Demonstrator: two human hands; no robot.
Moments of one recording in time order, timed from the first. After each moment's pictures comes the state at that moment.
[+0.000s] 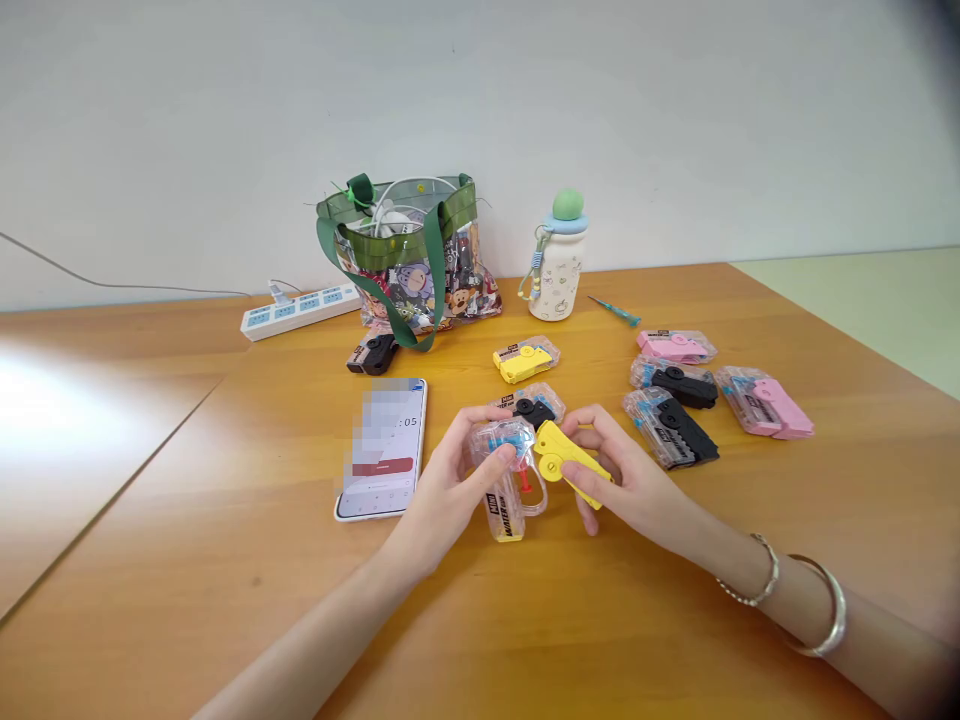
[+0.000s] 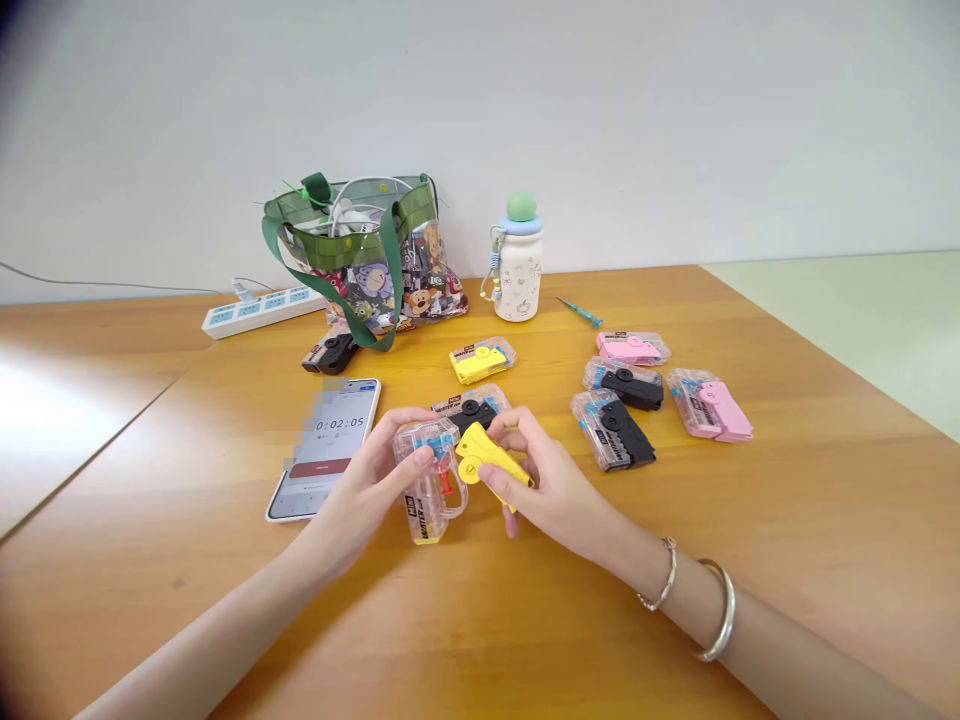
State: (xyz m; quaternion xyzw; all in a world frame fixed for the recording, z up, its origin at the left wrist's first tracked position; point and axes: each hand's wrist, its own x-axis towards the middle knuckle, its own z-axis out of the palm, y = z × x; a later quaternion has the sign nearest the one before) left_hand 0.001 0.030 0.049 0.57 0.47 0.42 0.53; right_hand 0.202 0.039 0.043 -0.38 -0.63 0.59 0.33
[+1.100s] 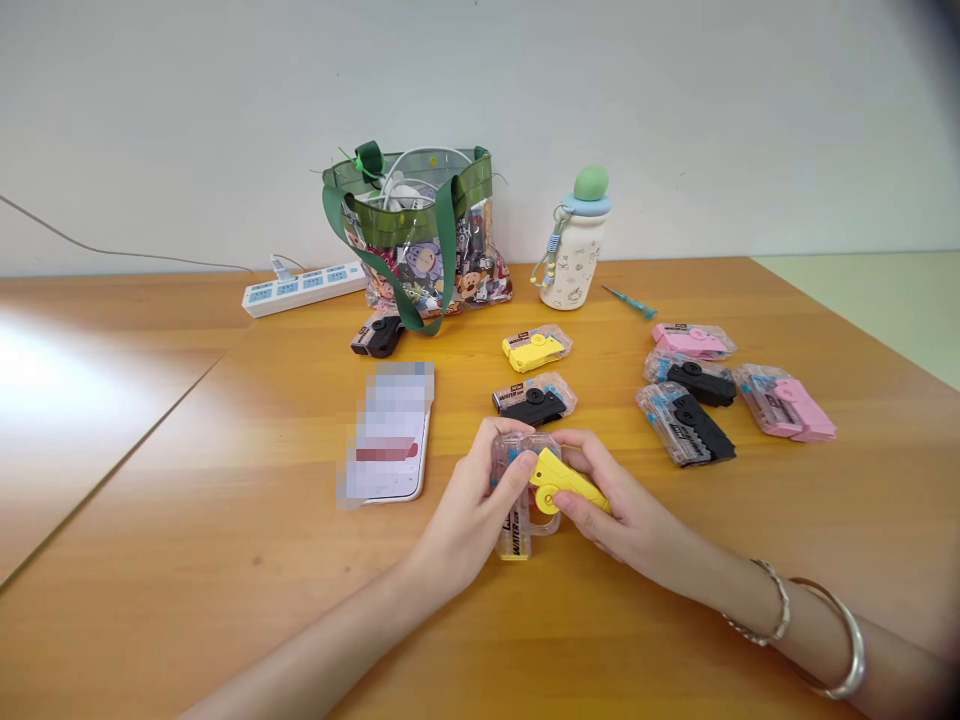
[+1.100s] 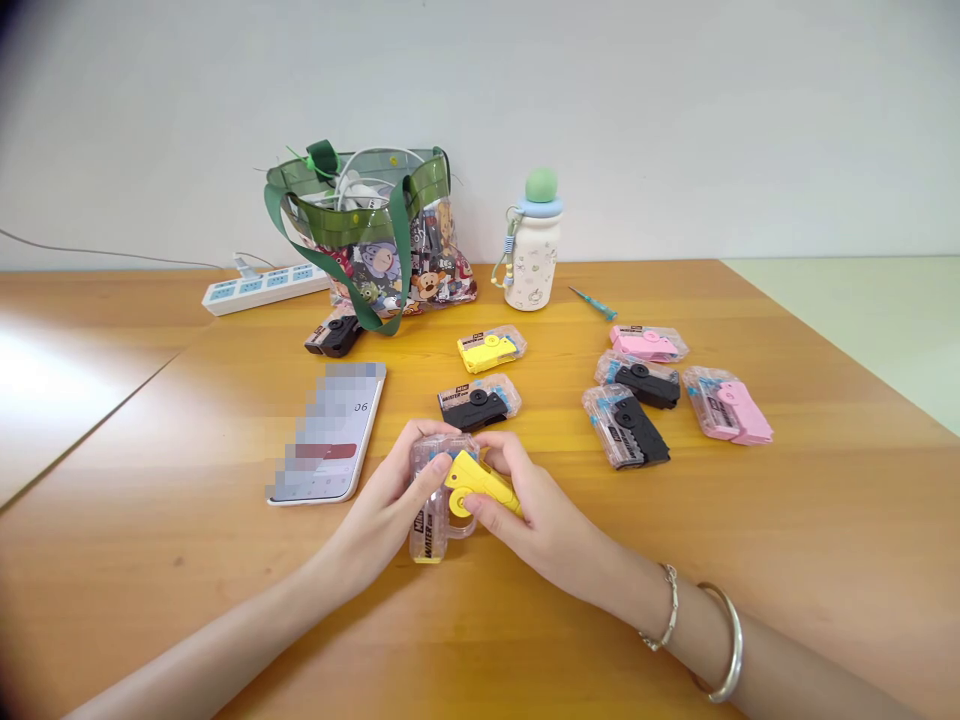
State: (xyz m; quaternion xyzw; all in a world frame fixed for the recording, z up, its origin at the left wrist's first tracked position) left_hand 0.012 0.015 0.039 0.58 0.49 0.38 0.52; right_hand 0.189 0.022 0.033 -0.37 -0.69 0.56 0.29
